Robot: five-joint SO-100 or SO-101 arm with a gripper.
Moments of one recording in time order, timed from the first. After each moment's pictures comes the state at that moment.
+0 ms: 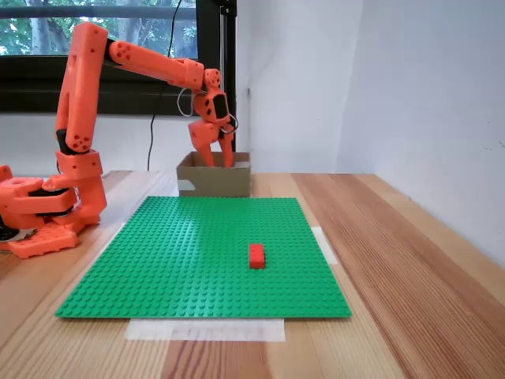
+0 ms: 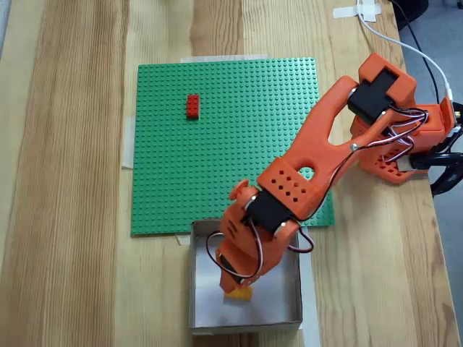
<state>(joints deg) -45.3 69.9 81.0 66.7 8.1</state>
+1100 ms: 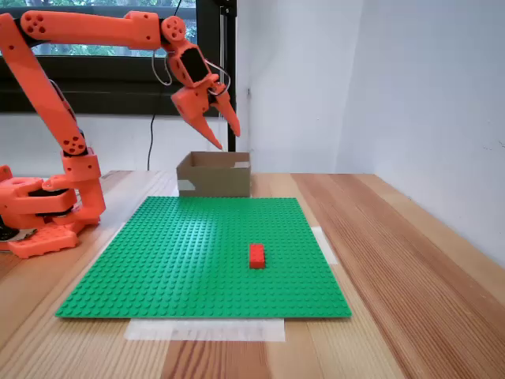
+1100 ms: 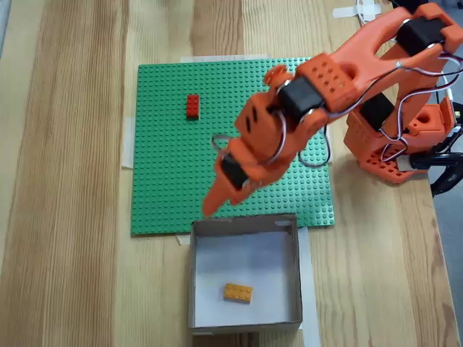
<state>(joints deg) -30.1 111.2 108.8 61.3 -2.6</state>
